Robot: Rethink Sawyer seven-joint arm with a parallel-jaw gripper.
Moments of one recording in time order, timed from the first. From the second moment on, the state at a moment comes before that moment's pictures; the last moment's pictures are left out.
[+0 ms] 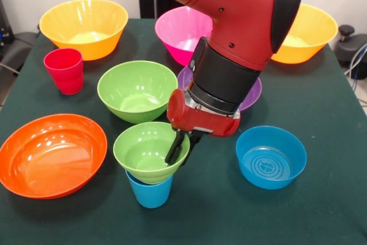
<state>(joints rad) 0.06 -0.13 -0.42 0.93 -0.07 0.49 1.60</state>
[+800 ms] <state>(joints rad) 0.05 -0.12 -0.41 0.91 -0.07 0.49 1.60</state>
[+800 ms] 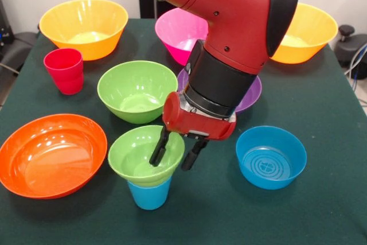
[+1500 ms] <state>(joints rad) 0.05 -0.10 -0.42 0.90 -0.07 0.49 1.60</state>
